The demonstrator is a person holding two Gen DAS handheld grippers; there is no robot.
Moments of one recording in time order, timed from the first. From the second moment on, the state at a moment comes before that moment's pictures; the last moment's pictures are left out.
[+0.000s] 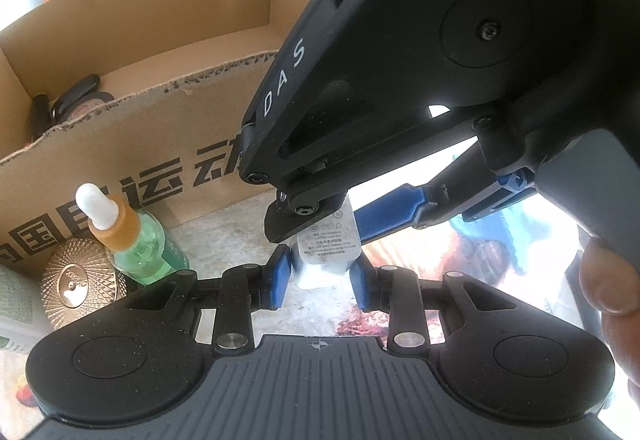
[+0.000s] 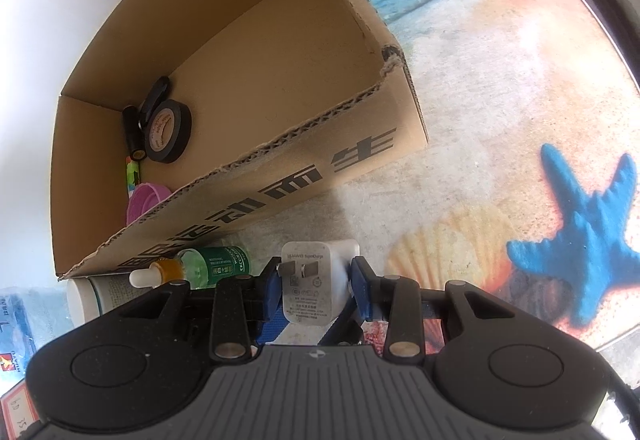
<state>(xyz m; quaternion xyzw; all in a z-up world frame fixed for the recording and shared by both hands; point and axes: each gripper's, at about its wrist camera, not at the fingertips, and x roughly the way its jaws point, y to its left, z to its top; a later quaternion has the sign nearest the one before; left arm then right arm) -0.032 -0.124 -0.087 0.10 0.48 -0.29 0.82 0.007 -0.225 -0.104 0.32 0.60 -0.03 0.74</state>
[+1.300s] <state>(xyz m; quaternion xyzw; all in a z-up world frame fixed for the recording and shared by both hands) 0.010 -0.067 0.015 0.04 0.40 -0.28 0.87 0.038 -0.182 0.043 0.24 0.52 0.02 0.82</state>
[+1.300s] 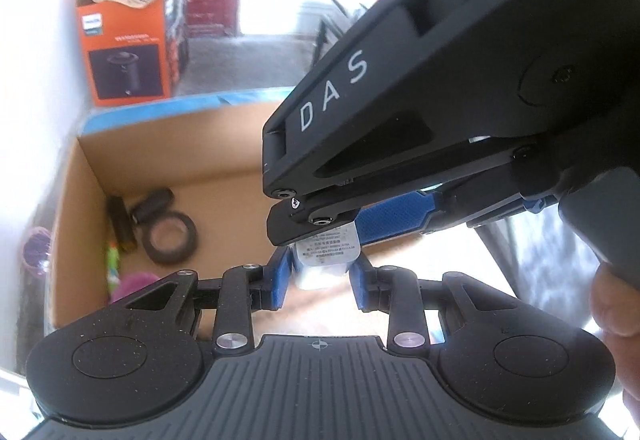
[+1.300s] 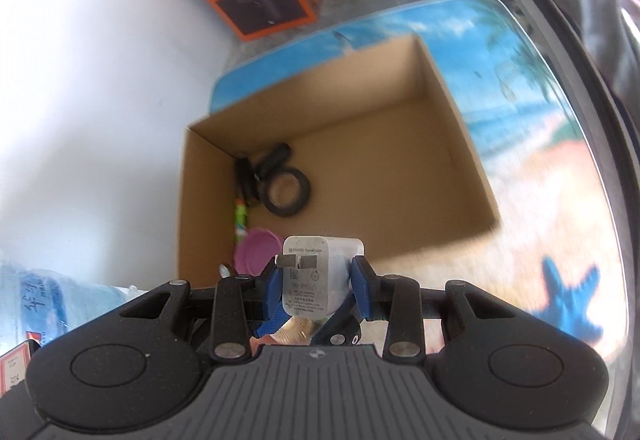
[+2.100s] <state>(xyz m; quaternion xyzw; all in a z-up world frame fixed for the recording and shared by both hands) 0.194 -0.083 -0.061 0.00 0.54 -0.11 0.84 0.237 -0.189 -0.071 0.25 0.58 0.13 0.76</state>
